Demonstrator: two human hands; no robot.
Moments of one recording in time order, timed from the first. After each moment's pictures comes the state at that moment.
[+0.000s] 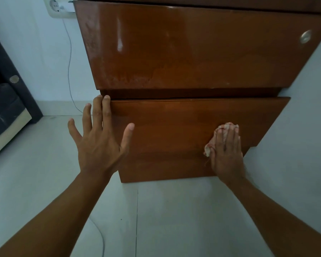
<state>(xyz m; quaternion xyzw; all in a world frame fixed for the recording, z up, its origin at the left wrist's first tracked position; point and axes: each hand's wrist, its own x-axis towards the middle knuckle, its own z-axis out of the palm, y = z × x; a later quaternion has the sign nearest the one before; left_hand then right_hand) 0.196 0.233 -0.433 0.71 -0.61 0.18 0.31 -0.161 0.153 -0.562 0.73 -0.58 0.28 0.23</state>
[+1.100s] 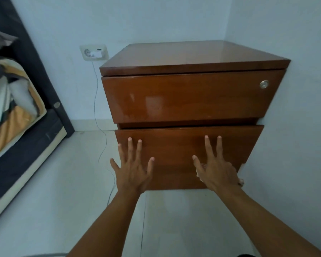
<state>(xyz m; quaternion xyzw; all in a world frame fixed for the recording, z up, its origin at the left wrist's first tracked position) 0.132 0.269 -0.423 0.78 -0.60 0.03 0.18 -0.122 0.238 -0.406 0.72 -0.67 0.15 -0.05</state>
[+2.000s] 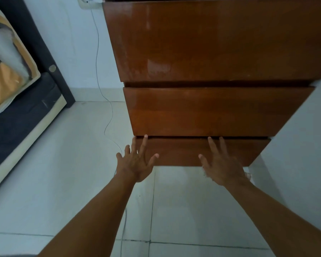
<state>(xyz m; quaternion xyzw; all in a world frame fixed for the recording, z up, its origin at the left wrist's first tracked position) 0.190 0.252 -0.521 0.77 -0.64 -0.07 -0.02 -0.098 0.206 -0.535 0.73 -0.67 0.03 -0.10</state>
